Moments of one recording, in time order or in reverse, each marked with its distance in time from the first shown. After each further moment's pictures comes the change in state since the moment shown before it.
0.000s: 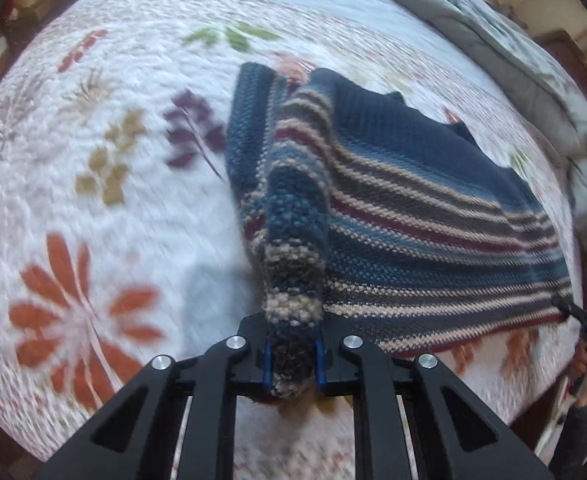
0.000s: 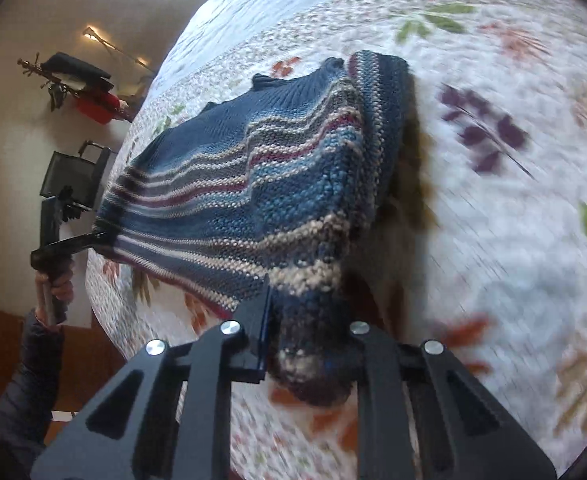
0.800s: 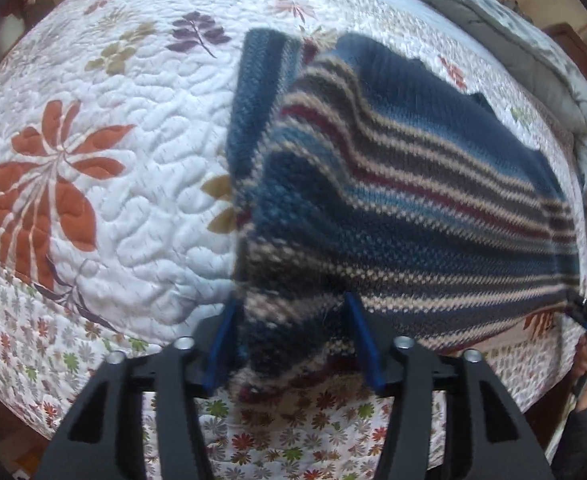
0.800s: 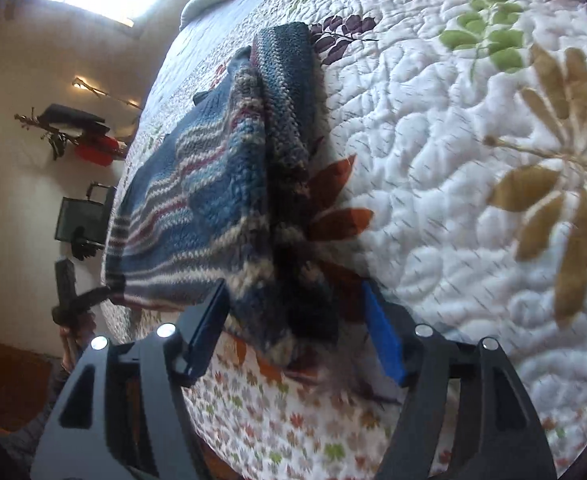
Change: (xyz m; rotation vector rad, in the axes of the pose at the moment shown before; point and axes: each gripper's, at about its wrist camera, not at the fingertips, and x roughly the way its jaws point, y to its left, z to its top) left arm 0.042 -0.020 -0.097 -0.044 -0.011 0.054; right arm -0.002 -0.082 -0.053 0.168 -0.077 0.100
